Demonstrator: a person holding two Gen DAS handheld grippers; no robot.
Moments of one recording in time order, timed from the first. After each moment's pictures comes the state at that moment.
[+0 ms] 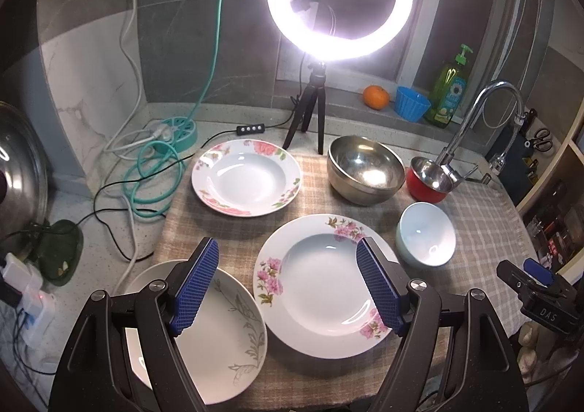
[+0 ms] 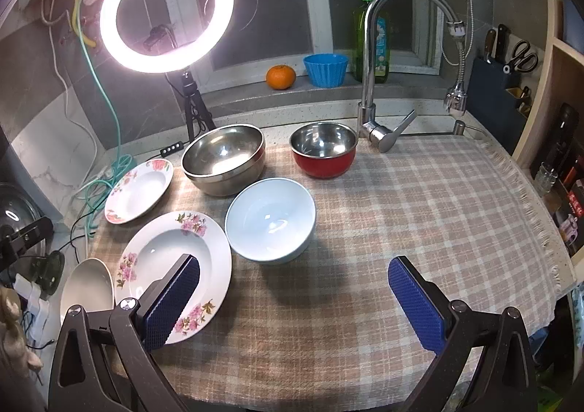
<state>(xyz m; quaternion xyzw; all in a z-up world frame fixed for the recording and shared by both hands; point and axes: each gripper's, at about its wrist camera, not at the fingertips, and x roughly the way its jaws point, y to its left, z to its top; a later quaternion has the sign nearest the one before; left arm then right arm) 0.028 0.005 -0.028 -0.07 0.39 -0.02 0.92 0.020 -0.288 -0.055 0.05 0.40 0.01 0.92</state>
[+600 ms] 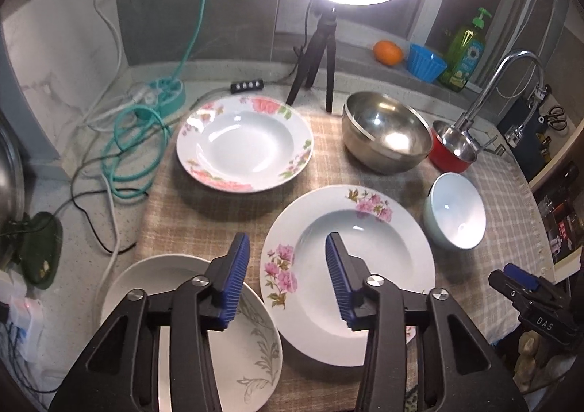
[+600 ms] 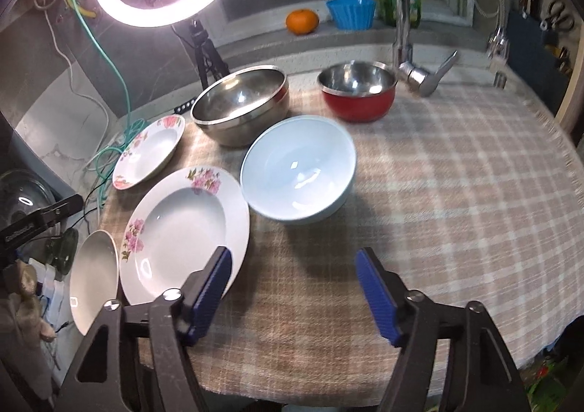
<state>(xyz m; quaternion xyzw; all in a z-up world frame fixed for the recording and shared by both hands) 0.075 0.018 -0.078 -0.07 0.47 -0.04 0.88 0.047 -0.278 -0.110 0.09 0.48 0.06 0.87</state>
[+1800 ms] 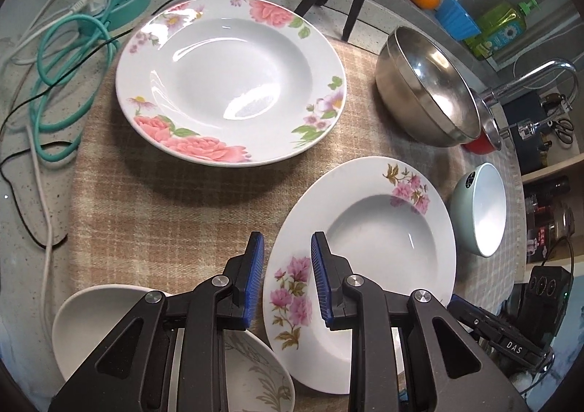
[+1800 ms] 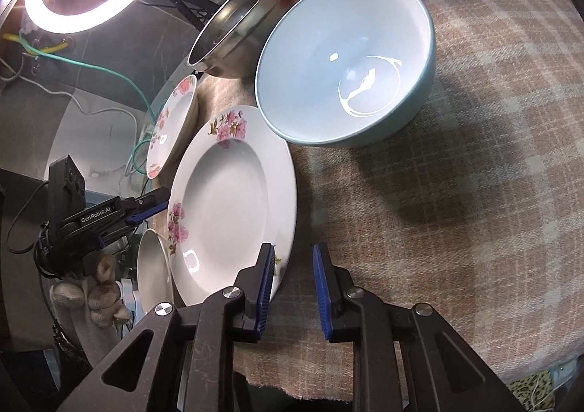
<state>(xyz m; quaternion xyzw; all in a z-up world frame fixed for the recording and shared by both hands) 0.150 0.042 -0.147 -0.13 0.61 -0.10 0.78 0.077 -0.272 -0.183 0.27 0.58 0.15 0.76</state>
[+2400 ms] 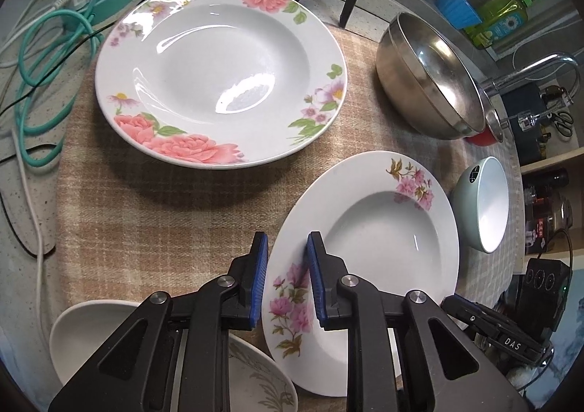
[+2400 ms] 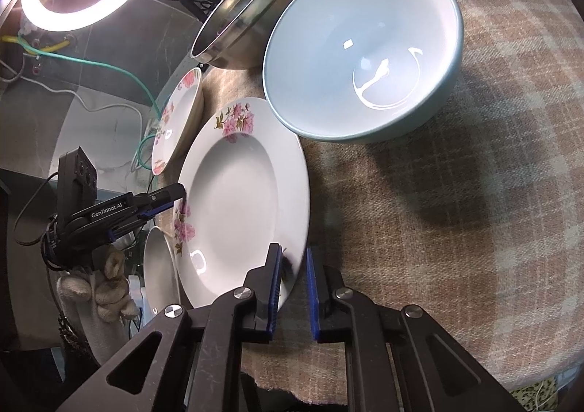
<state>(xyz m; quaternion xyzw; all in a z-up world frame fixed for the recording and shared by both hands) 0.161 0.038 -0.157 -0.13 0.63 -0.11 0.76 0.083 -0.264 -0.189 0.28 0.58 0.17 0.74</state>
